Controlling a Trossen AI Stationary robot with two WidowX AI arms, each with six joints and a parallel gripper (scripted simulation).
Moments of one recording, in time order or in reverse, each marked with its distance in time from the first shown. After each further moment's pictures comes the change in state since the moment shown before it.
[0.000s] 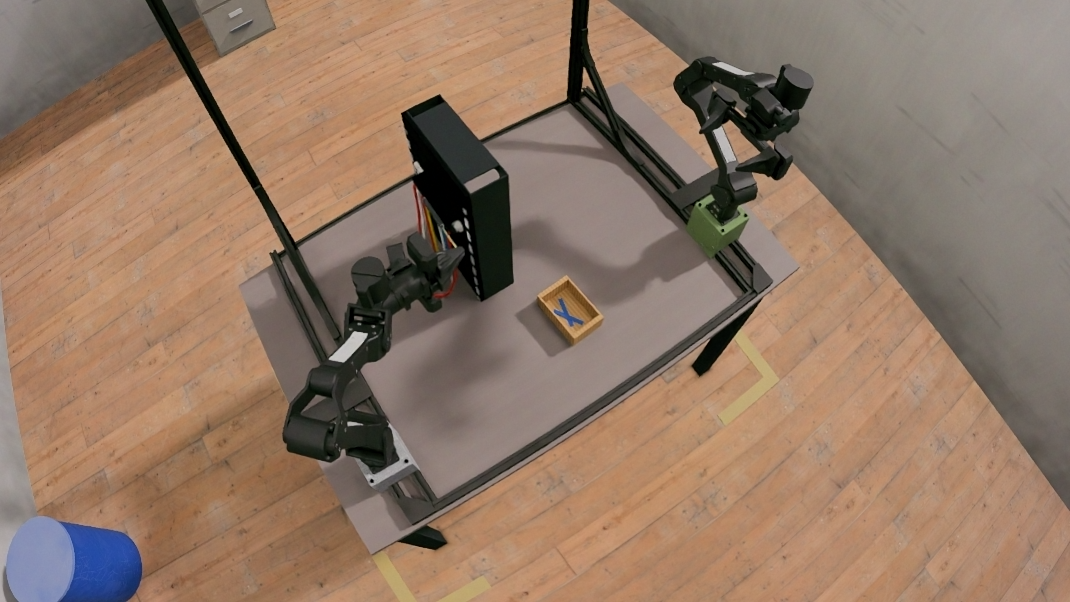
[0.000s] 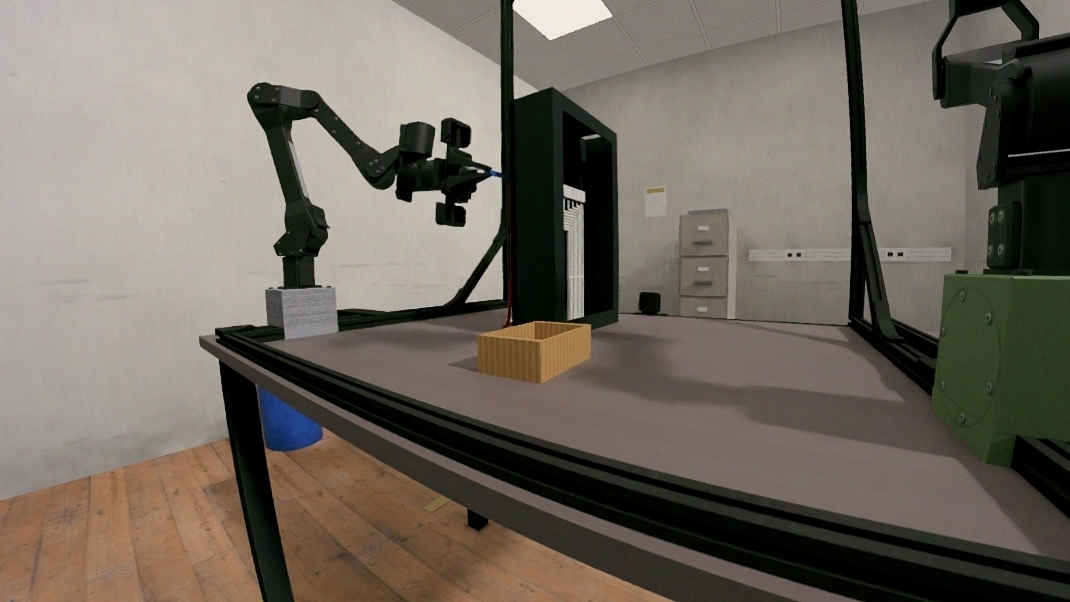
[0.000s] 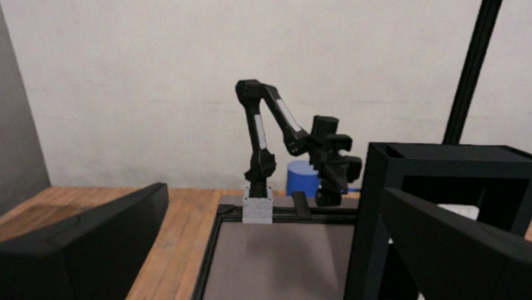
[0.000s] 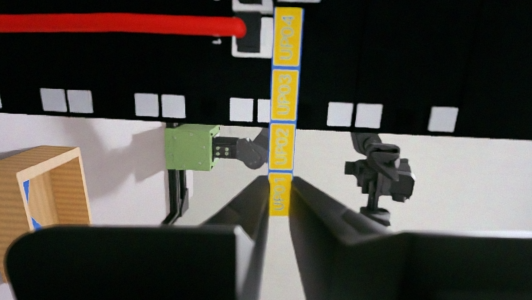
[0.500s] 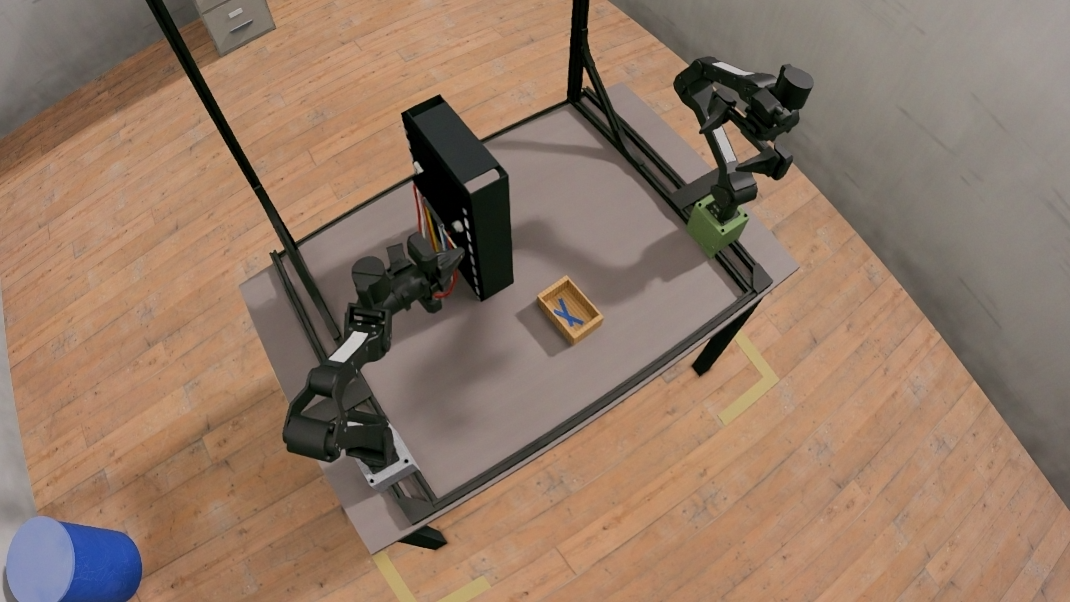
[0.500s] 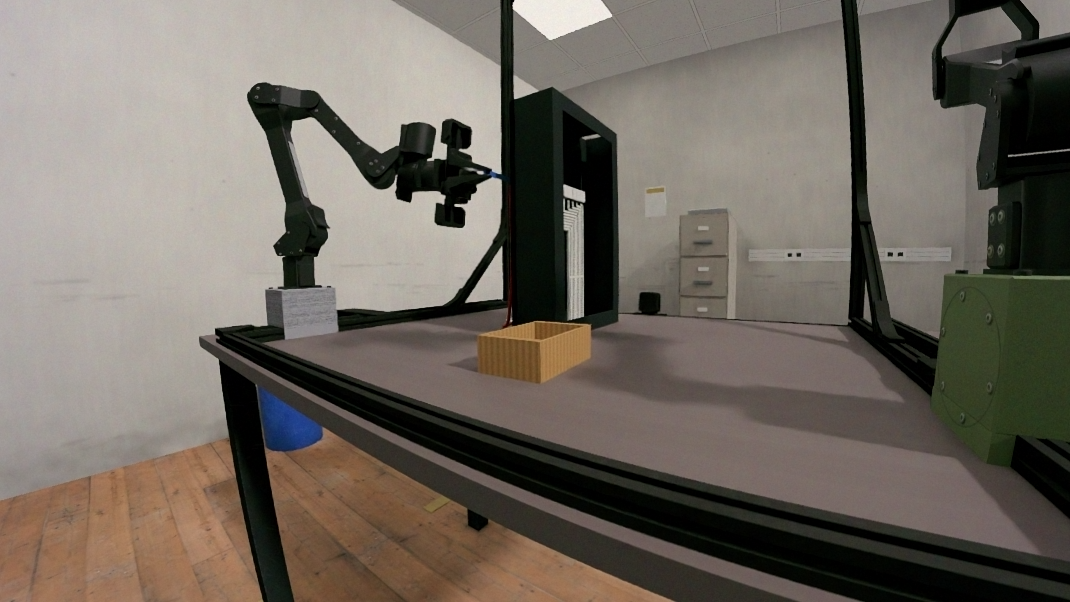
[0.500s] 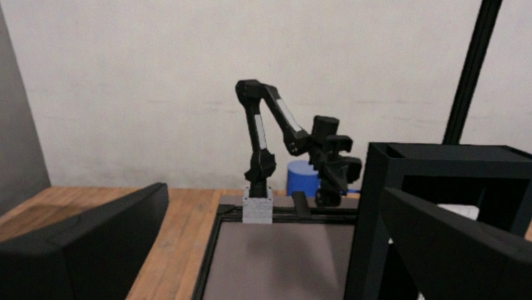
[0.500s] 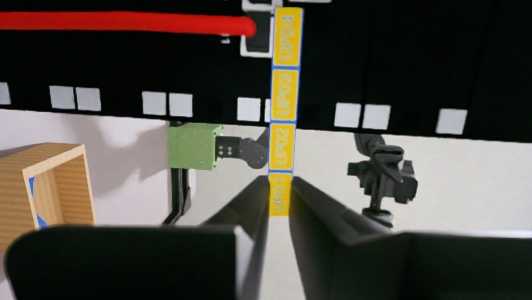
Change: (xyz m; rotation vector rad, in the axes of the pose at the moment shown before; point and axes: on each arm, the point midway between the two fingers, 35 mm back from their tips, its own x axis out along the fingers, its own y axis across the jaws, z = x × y) left arm 0.000 0.000 0.000 0.000 0.000 0.000; right arm 0.000 0.002 0.000 -0.010 0.001 0.011
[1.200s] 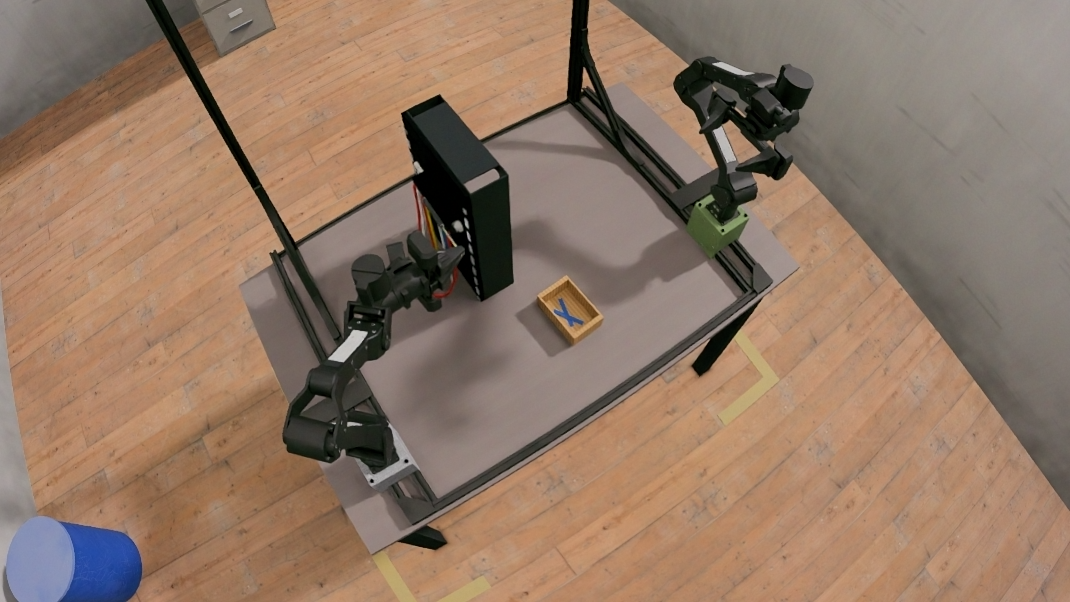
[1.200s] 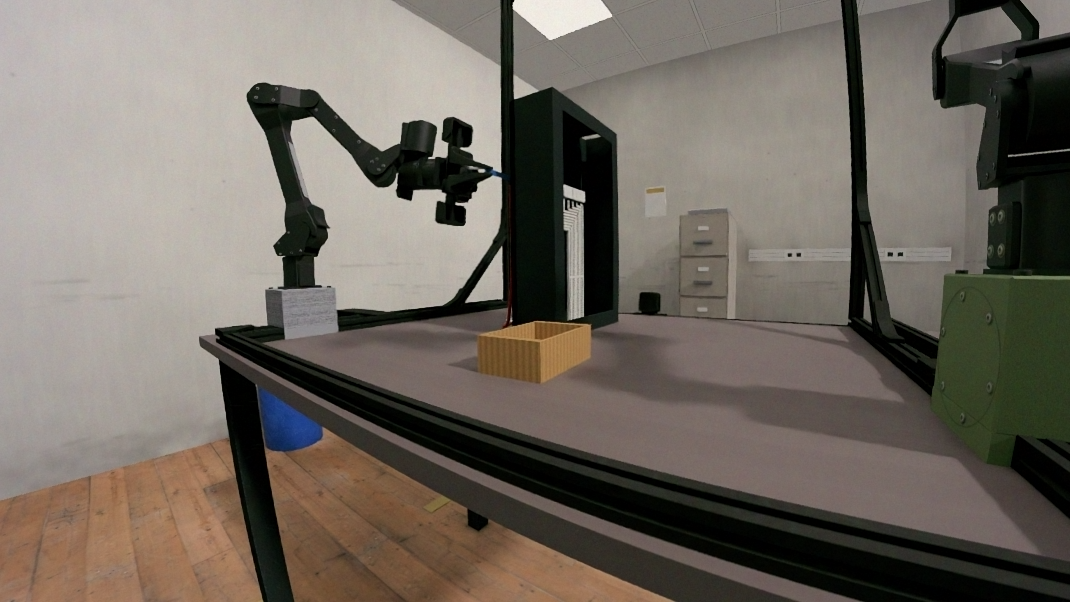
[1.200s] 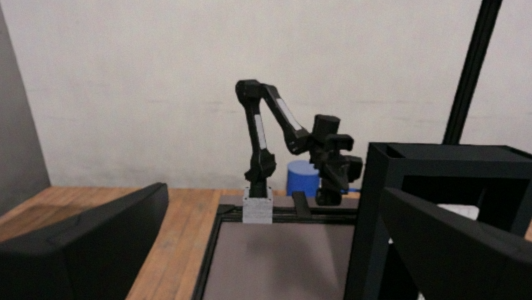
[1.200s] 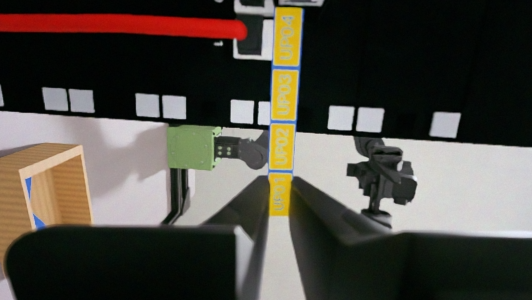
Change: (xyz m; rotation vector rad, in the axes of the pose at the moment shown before) left arm 0.000 0.000 0.000 0.000 0.000 0.000; right arm 0.001 -0.003 0.001 -0.003 0.000 0.003
